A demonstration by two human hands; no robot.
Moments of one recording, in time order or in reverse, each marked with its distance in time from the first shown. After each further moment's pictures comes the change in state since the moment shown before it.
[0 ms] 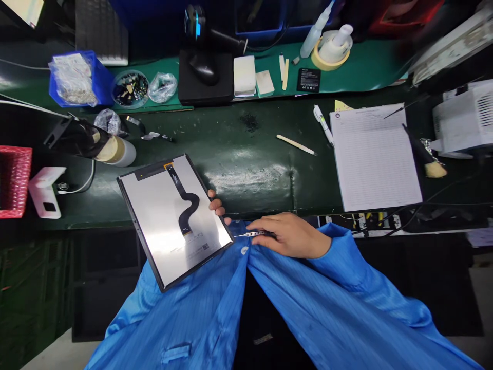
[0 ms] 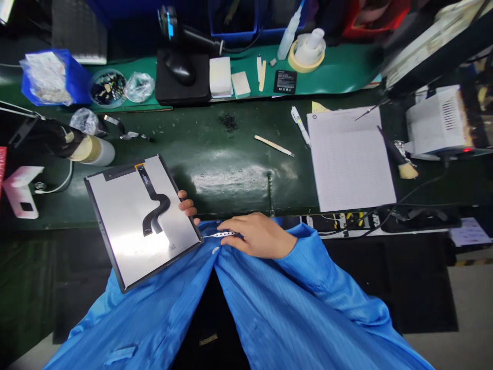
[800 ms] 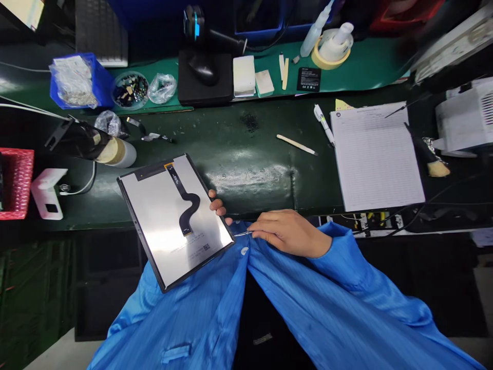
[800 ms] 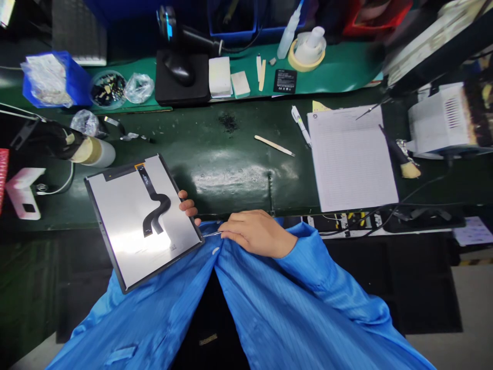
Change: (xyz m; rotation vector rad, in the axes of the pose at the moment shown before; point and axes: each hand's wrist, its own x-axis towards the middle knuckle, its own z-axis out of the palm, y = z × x) left_hand 0.001 0.002 0.007 0.060 0.072 -0.020; right_hand 0.003 0.001 -0.001 -0.042 0.038 -0.039
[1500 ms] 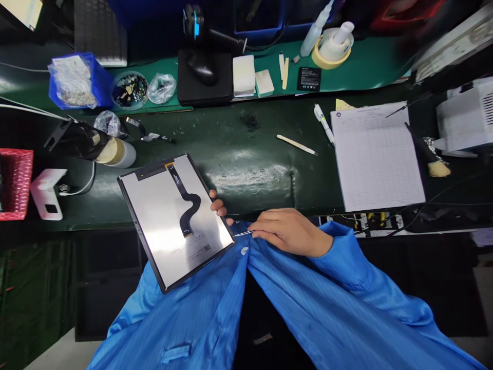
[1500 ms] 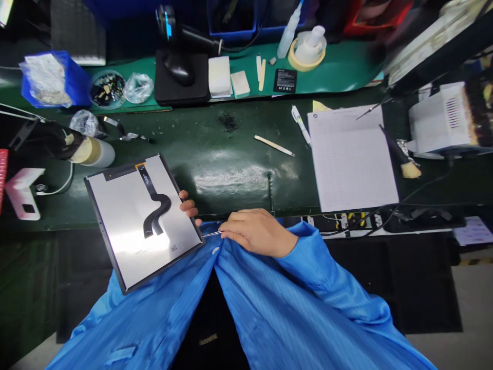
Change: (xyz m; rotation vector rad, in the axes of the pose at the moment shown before) left_hand 0.002 -0.002 0.011 -0.006 0.090 -0.002; right_hand 0.000 0.003 0.000 -0.041 0.016 -0.029
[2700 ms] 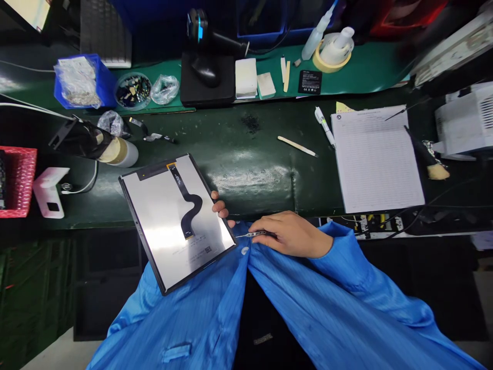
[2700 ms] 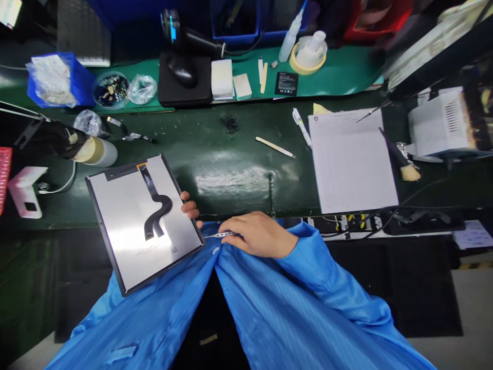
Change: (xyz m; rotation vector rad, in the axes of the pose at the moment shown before) left_hand -0.004 0.000 -0.007 -0.033 -0.136 -0.018; right_hand 0.003 -0.004 -0.002 0.030 -0.014 -0.006
